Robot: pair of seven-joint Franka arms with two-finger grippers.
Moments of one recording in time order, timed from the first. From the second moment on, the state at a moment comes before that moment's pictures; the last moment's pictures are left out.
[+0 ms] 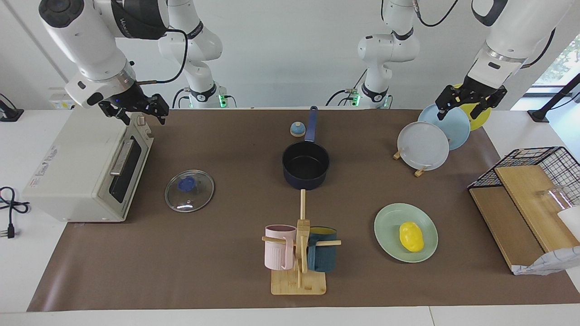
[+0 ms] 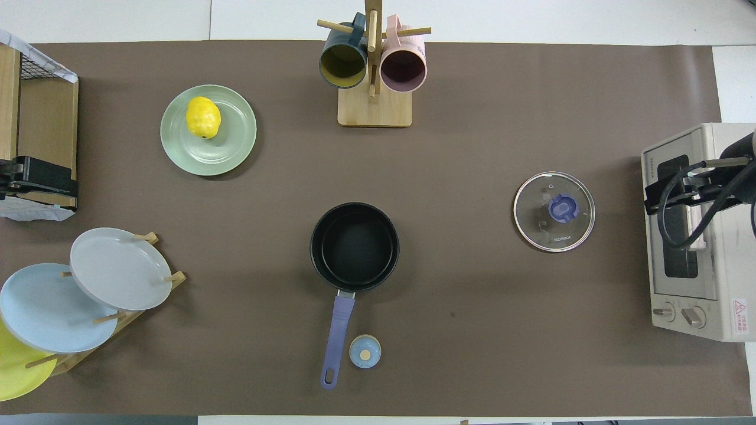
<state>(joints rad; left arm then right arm) -0.10 -0.04 0.04 -1.58 0.01 1.52 -0.01 -0.01 0.02 0.01 -1.59 -0.04 1.43 -0.03</state>
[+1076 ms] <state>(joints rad) -0.10 0.17 0.03 -1.45 -0.06 1.59 -0.01 -0.01 0.02 0.01 -1.59 -0.04 1.43 -0.03</state>
